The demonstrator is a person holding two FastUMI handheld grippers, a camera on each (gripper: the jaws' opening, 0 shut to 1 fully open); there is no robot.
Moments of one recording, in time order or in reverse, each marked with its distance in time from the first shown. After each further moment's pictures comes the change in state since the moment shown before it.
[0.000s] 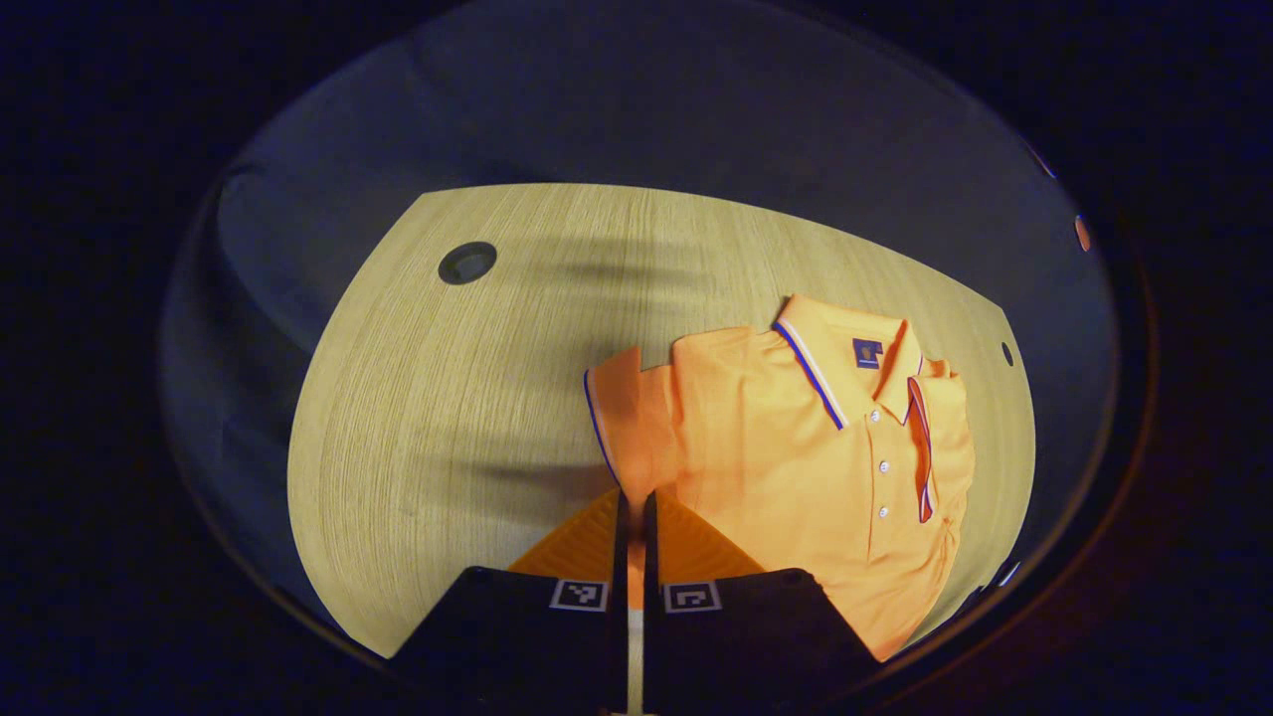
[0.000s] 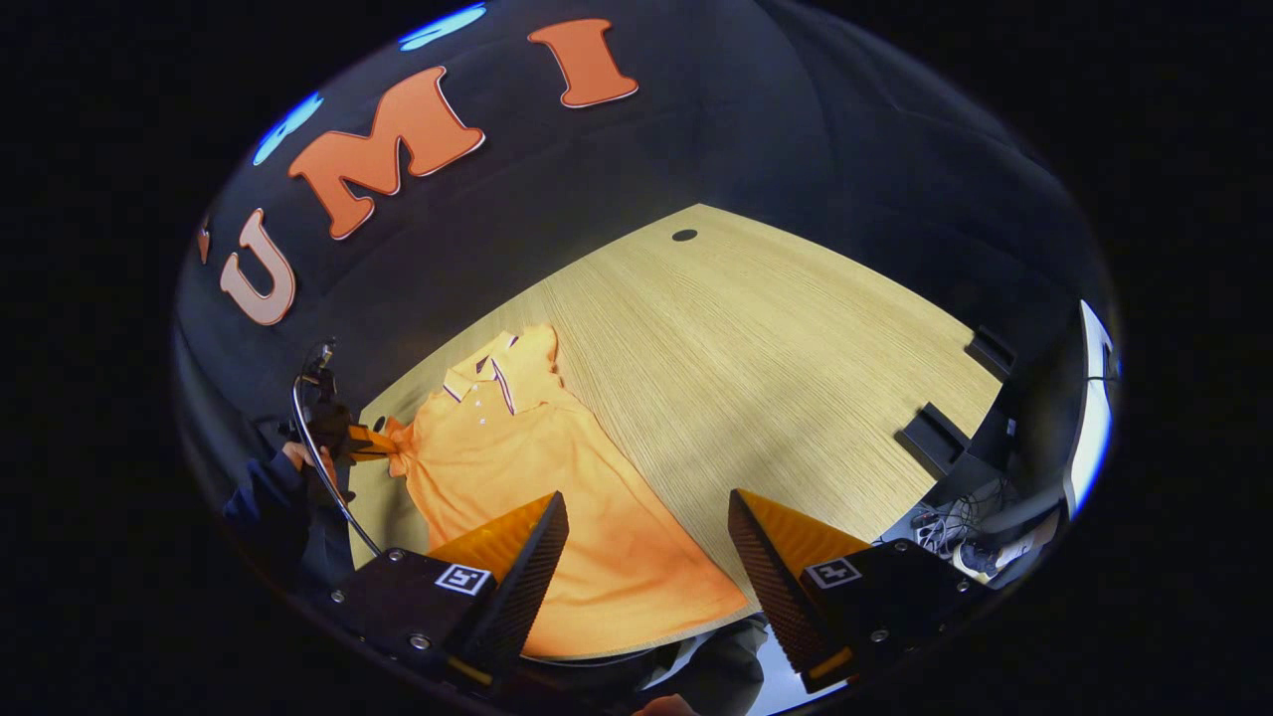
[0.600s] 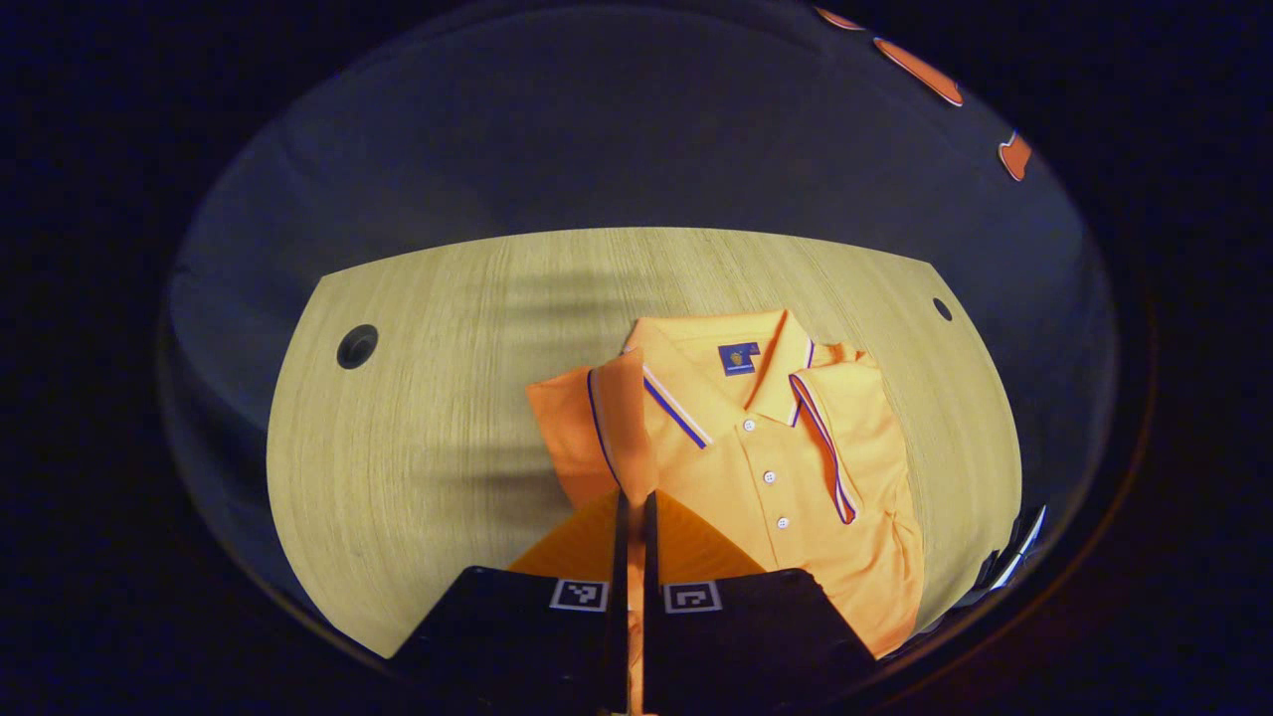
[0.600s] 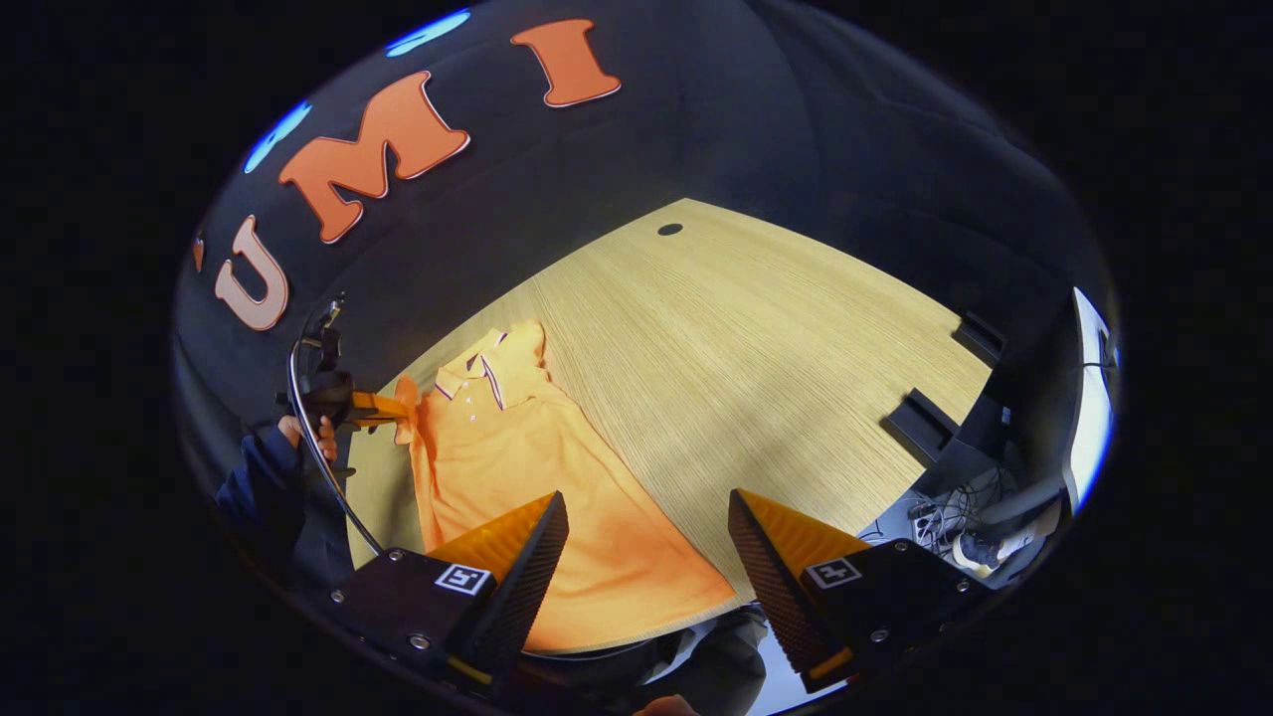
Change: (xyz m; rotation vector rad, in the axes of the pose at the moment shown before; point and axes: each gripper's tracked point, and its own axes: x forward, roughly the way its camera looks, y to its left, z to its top) left arm 0.001 -0.100 0.011 0.199 -0.033 -0.129; right arm -0.008 -0.014 -0.011 0.035 0.011 -0.024
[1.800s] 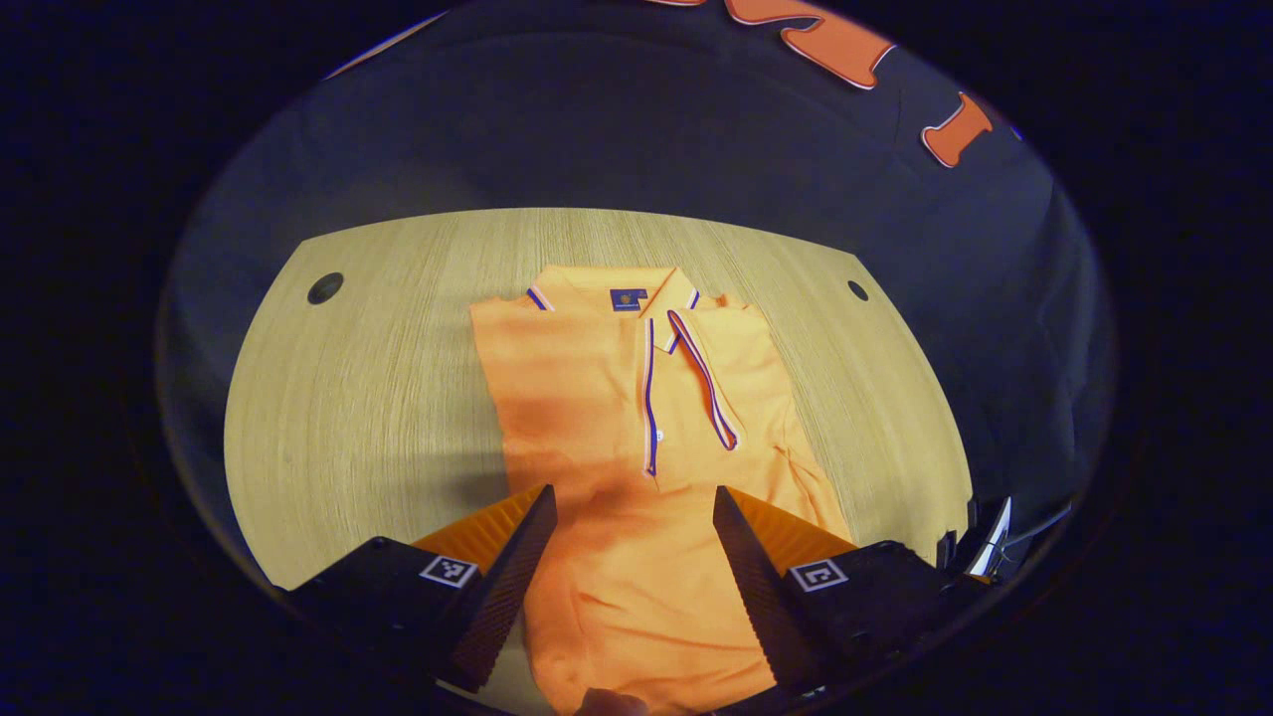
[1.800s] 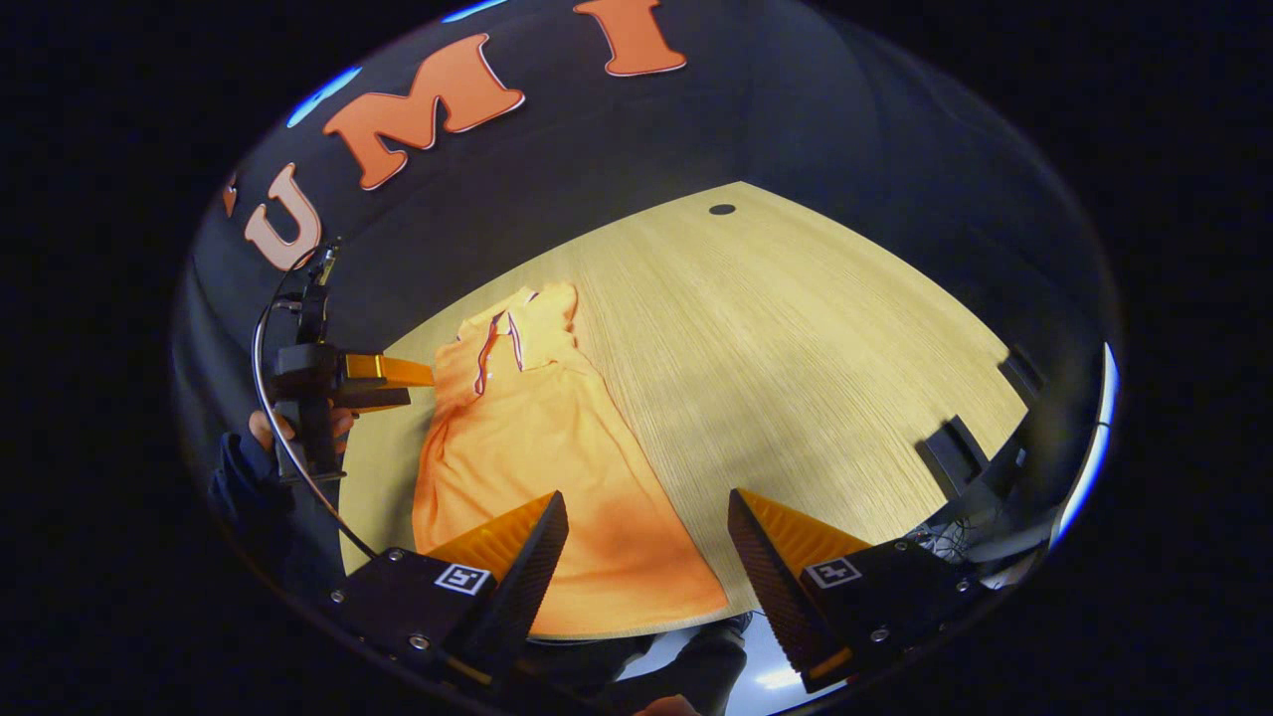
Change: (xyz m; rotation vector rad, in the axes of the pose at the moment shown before) left arm -0.077 -0.072 -0.094 -0.068 -0.070 -0.113; right arm 0.026 0.019 -0.009 -0.194 0.081 0.134
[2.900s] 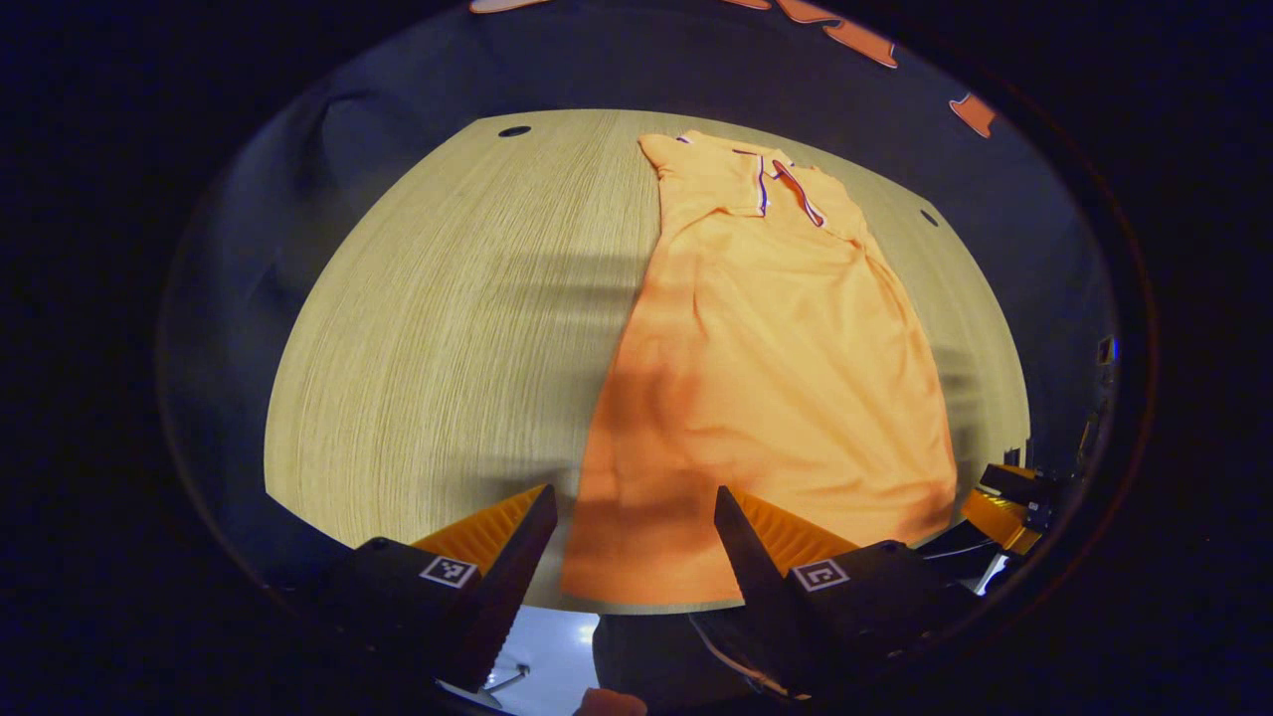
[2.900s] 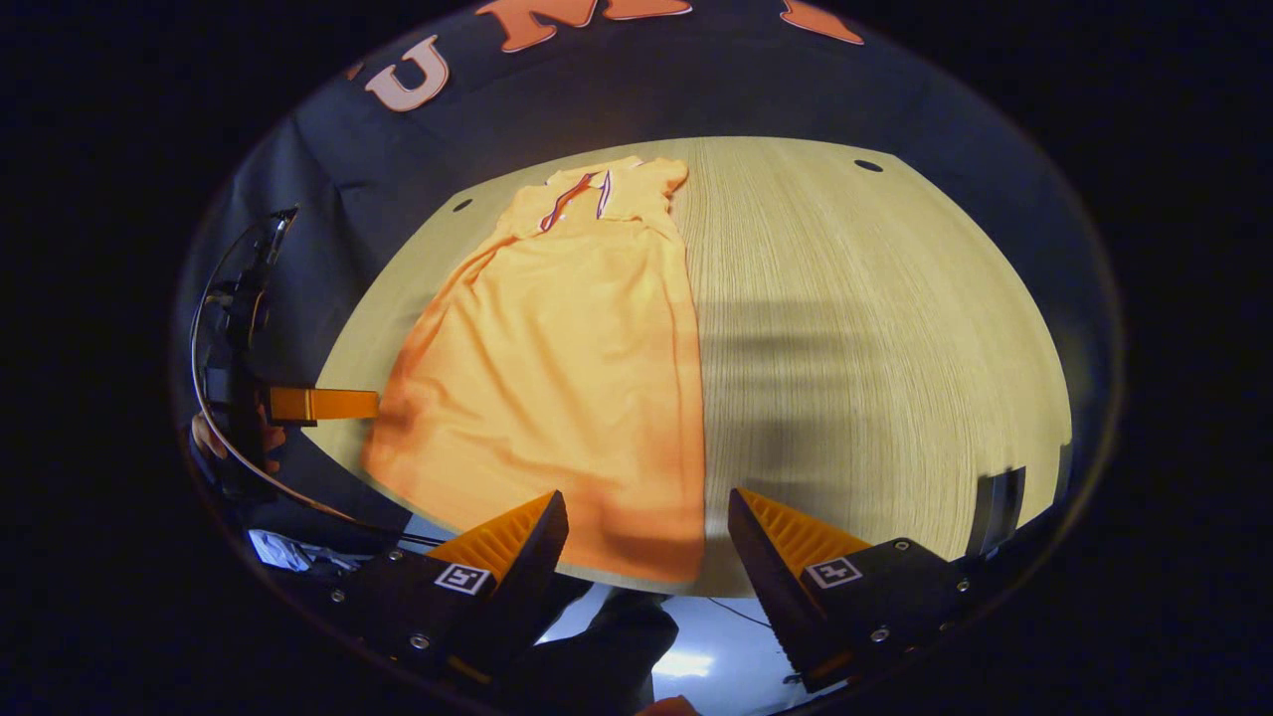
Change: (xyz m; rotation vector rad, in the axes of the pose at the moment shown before) left arm -0.101 0.048 -0.267 -0.128 0.158 0.285; right arm 0.032 -0.016 -0.097 -0.406 0.249 0.139
